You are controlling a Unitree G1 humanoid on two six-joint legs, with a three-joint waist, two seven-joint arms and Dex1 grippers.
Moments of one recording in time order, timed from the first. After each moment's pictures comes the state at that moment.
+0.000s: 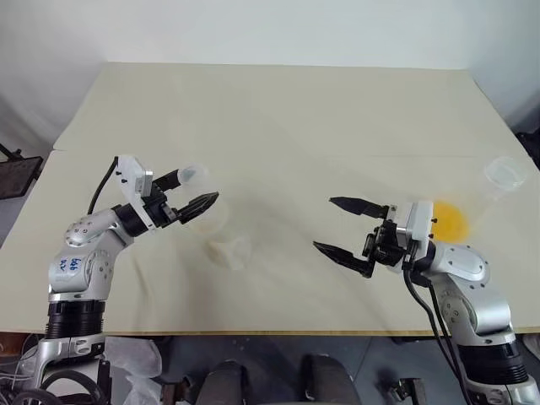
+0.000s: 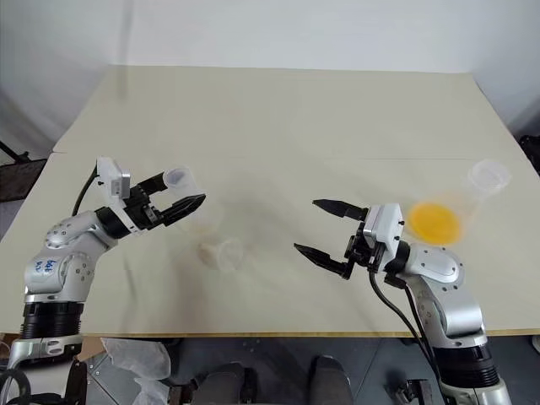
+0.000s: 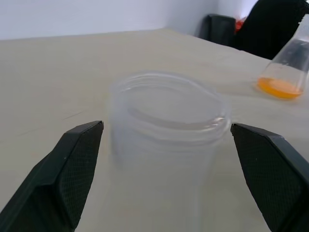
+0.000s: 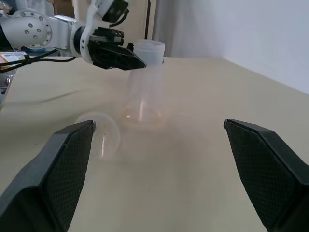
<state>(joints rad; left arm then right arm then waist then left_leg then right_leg) -0.45 0.58 0.20 0.09 -0.55 0.34 -0.83 -0.20 -0.54 -0.05 -0.27 0.53 0.07 0.99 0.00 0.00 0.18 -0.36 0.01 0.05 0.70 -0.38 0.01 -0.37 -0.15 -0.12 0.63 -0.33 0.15</state>
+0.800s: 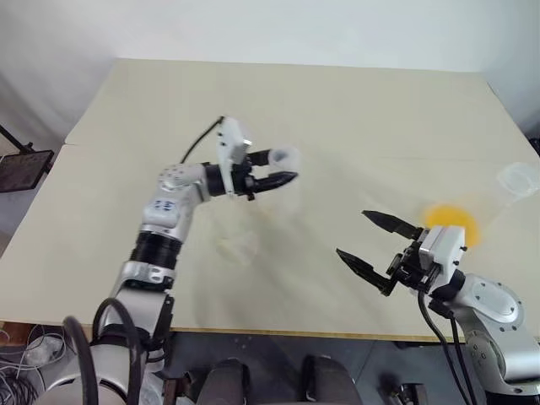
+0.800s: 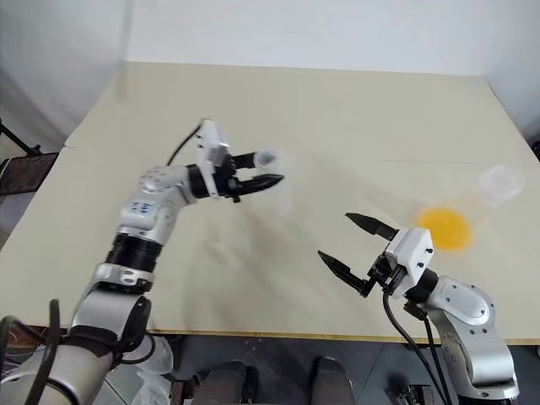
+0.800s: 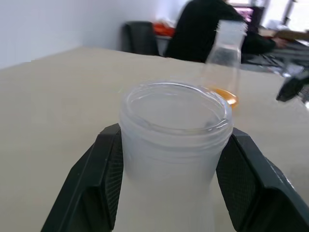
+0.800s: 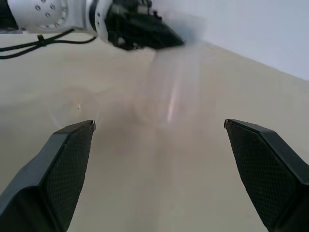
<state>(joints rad) -0.92 0.29 -0.11 0.53 -0.31 0.14 -1.01 0.07 -0.56 -0.18 -0.46 0.49 0.07 0.81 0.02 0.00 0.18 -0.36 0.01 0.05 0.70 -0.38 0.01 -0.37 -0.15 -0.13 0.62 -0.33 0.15</state>
